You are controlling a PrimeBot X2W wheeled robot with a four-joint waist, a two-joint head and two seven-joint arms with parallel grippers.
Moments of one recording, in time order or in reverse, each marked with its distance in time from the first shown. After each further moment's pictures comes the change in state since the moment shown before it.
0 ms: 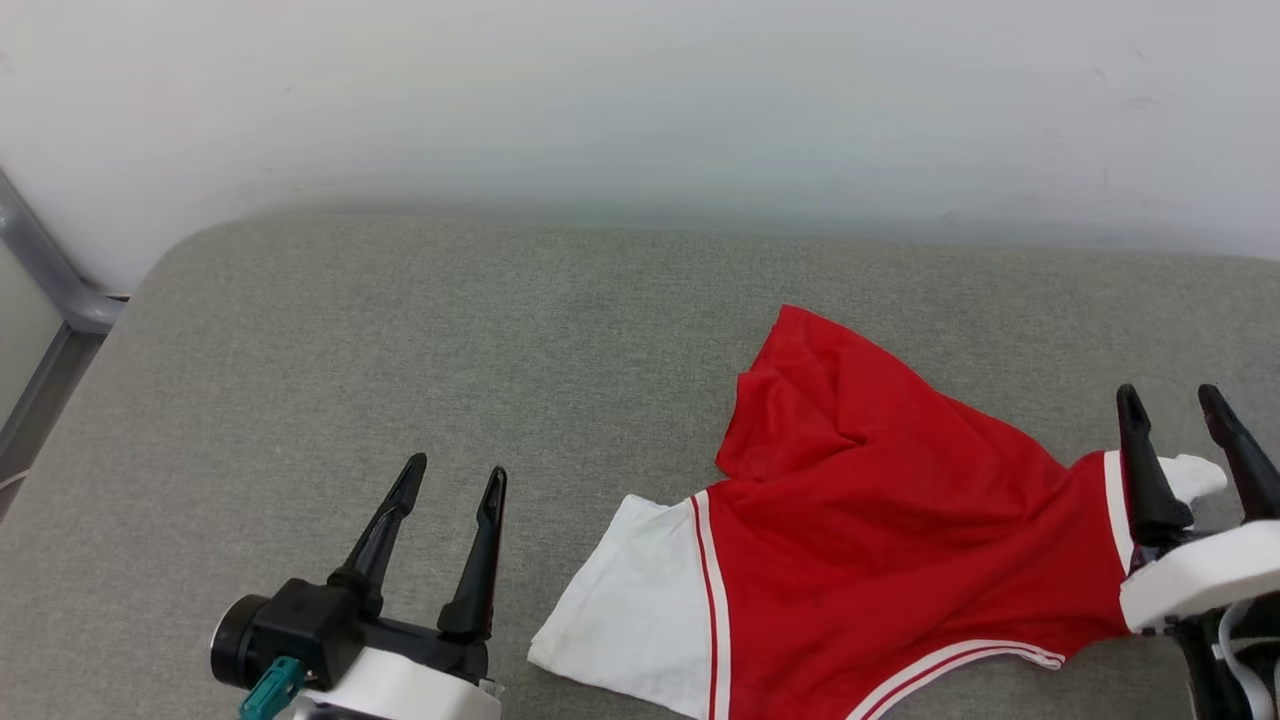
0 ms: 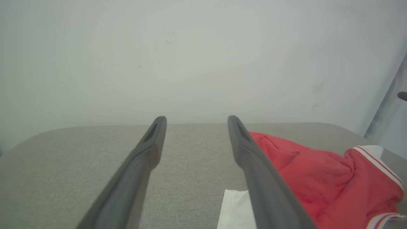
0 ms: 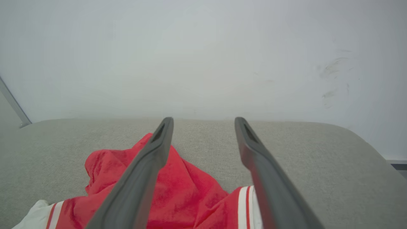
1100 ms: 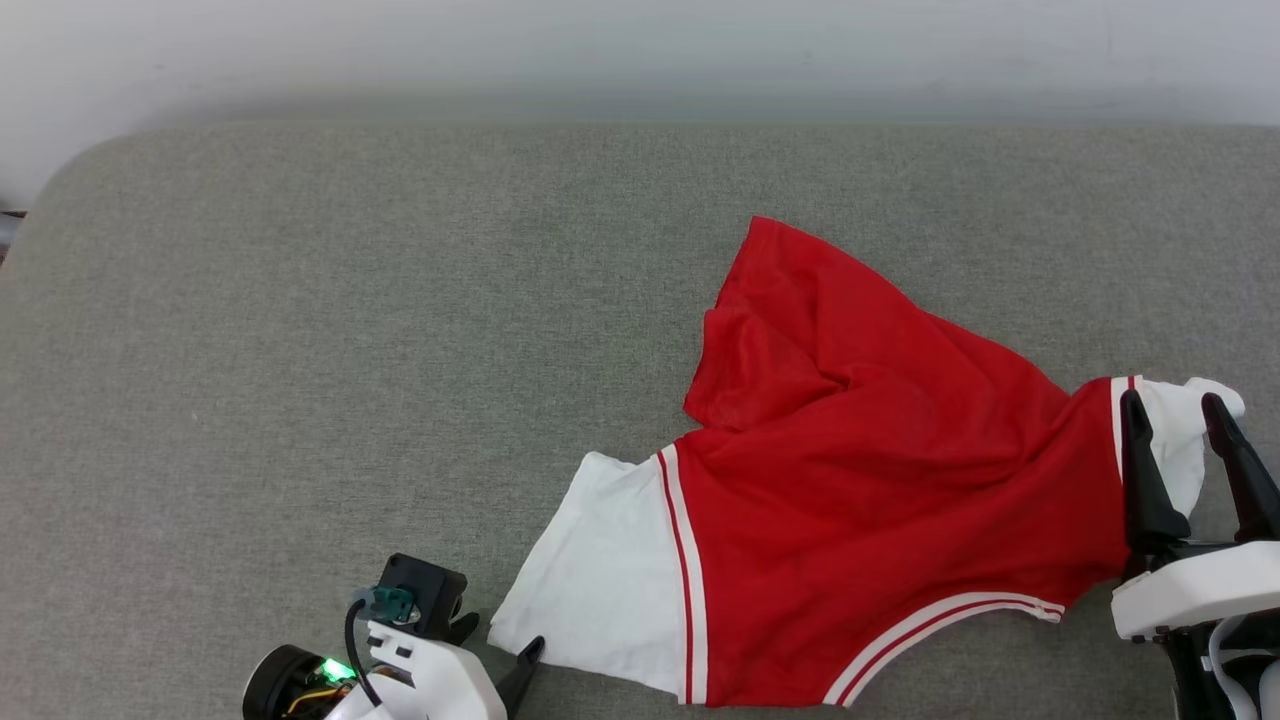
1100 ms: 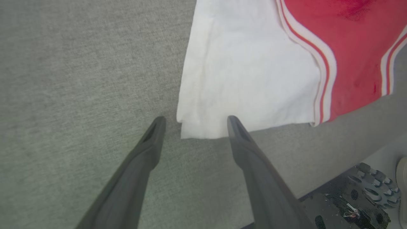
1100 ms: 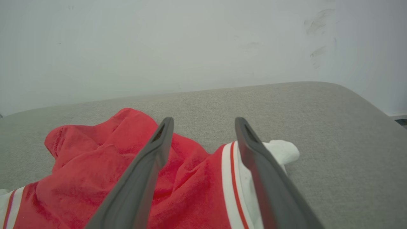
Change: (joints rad) left arm -0.005 0.193 -0.177 -0.039 -0.179 0.051 0.771; right arm 0.032 0.060 -0.027 -0.005 -0.011 0.000 -0.094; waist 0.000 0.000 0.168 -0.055
